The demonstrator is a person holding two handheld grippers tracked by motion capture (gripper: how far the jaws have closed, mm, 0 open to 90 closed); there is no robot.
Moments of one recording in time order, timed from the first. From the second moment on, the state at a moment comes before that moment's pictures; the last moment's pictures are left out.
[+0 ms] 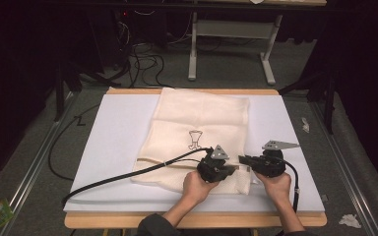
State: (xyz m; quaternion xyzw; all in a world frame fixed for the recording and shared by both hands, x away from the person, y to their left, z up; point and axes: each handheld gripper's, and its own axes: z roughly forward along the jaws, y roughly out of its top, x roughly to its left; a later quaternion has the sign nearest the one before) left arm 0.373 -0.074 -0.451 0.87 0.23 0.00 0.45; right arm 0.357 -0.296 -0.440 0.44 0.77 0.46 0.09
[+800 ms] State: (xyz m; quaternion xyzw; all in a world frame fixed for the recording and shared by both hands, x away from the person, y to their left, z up) left arm 0.373 -0.067 -0.442 0.87 0.22 0.01 0.44; right arm 0.356 -0.297 -0.439 0.44 0.77 0.45 0.09
